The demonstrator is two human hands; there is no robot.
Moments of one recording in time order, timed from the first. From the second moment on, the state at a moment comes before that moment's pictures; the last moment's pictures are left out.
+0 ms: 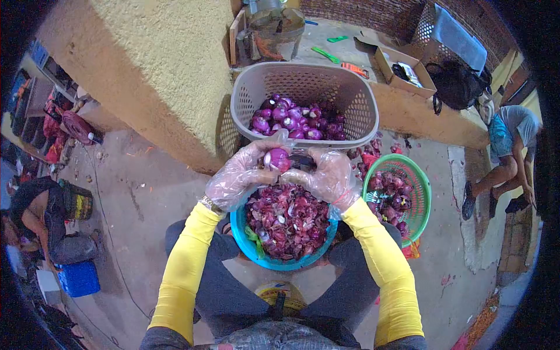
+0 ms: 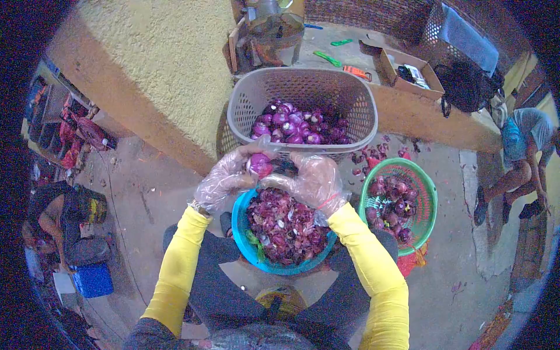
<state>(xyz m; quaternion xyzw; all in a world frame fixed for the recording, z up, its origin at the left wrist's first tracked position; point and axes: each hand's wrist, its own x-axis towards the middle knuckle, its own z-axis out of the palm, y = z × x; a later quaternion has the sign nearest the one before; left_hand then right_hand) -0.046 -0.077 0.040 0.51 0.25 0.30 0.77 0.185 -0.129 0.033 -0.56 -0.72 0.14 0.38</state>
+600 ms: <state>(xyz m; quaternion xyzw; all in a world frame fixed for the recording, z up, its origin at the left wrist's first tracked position) -0.033 -0.091 0.037 0.40 0.19 0.32 0.84 0.185 -0.133 0.036 -0.55 -0.72 0.11 0.41</state>
